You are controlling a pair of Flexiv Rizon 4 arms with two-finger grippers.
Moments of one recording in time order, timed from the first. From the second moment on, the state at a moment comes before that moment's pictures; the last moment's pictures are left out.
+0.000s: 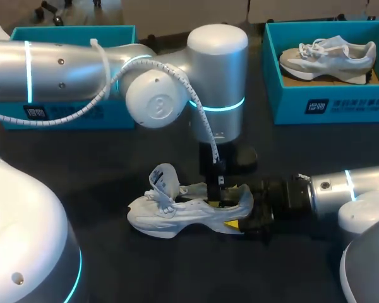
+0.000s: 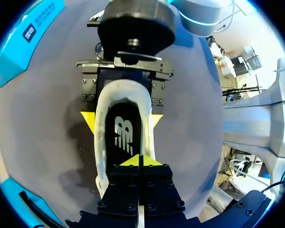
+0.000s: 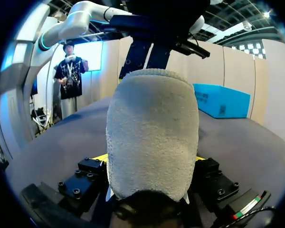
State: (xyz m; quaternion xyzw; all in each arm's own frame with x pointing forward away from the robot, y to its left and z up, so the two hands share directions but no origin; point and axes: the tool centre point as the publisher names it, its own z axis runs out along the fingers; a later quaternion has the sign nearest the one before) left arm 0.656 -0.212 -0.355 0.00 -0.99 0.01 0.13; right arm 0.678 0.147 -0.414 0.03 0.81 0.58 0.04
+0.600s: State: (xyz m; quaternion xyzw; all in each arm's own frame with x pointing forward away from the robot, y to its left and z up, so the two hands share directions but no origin) left arm 0.657 -0.205 -0.360 -0.01 -0.99 0.01 0.12; right arm 0.678 0.147 -0.414 0.03 0.81 0.58 0.04
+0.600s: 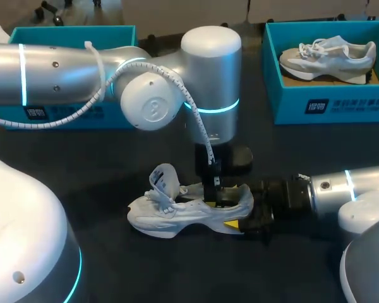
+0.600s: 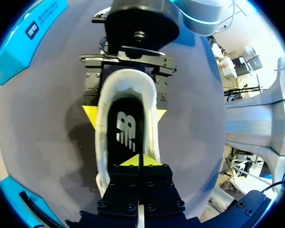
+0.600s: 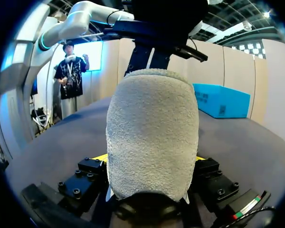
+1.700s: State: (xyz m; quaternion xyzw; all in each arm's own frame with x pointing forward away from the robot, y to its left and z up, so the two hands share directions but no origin) left arm 0.646 -0.187 -0.399 -0.03 -0.99 -0.01 0.13; right arm 0.678 0.147 -0.414 0.02 0.81 0.58 0.04
